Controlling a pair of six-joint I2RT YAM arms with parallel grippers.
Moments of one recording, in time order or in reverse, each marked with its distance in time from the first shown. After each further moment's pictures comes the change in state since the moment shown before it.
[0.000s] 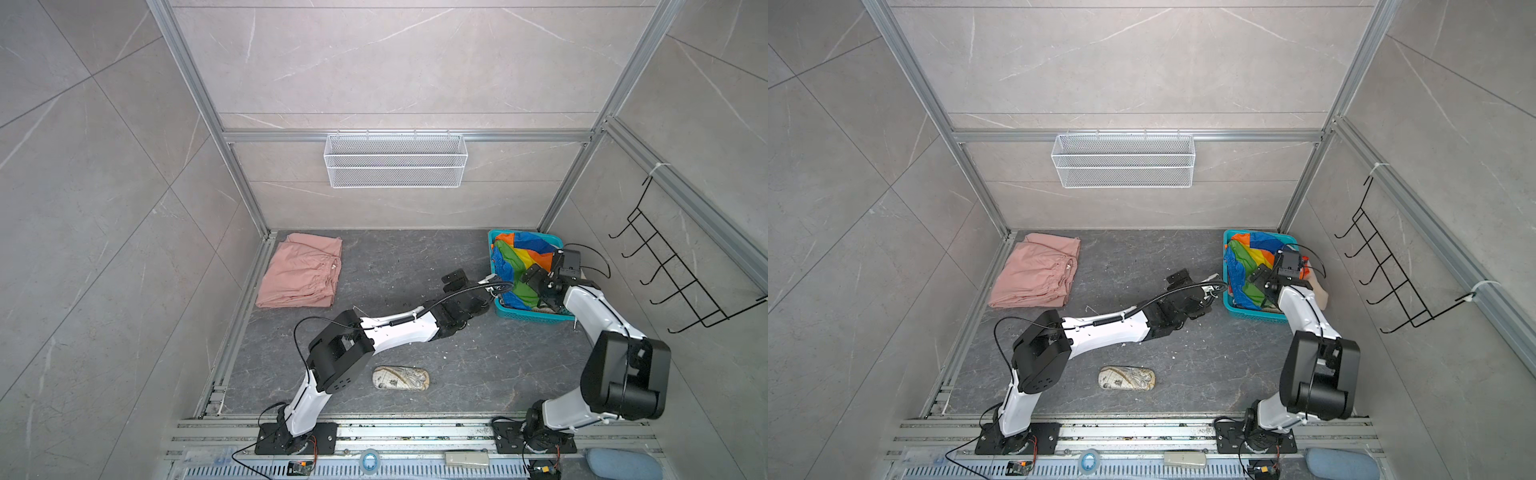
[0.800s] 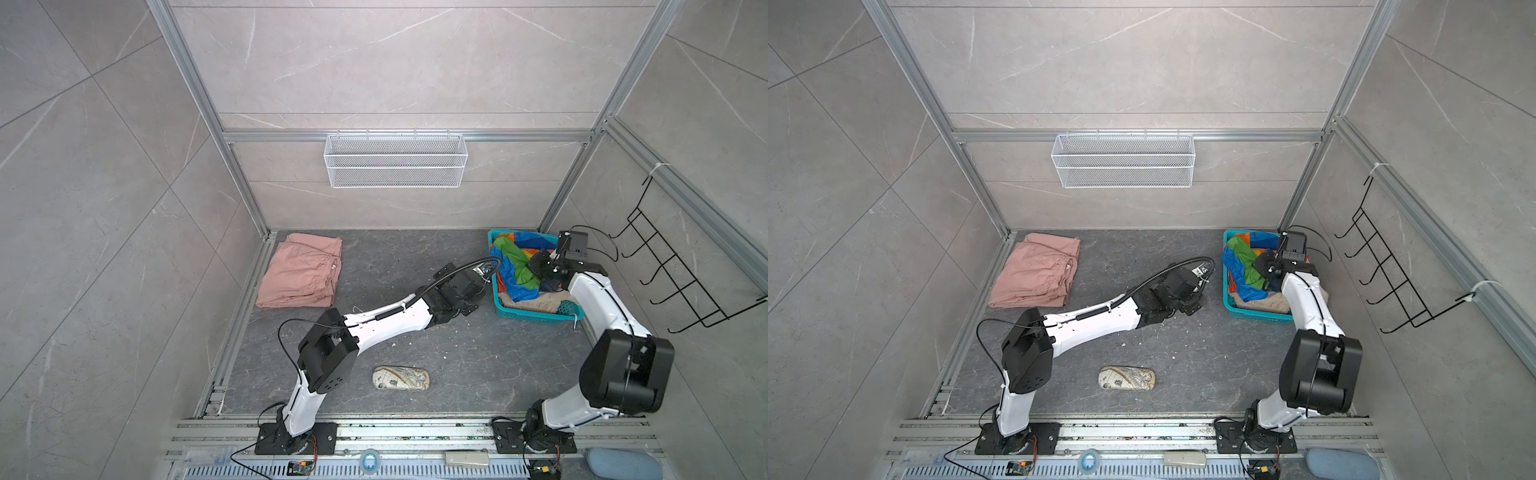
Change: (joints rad) left arm 0.039 -0.089 0.086 -0.330 0.139 -0.307; right arm 0.045 -0.085 0.200 -0.103 -0.163 0.015
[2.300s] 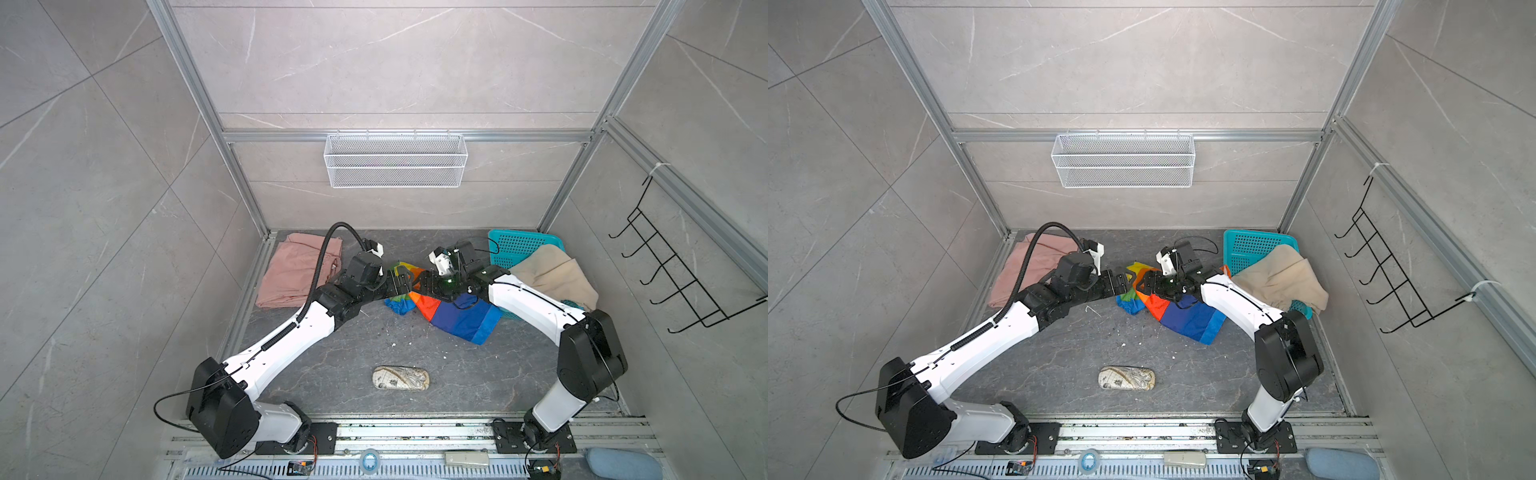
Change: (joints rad) left arm 0.379 -0.601 -0.504 -0.055 0.460 -0.832; right arm 0.658 0.188 -0.026 0.087 -0.333 -0.006
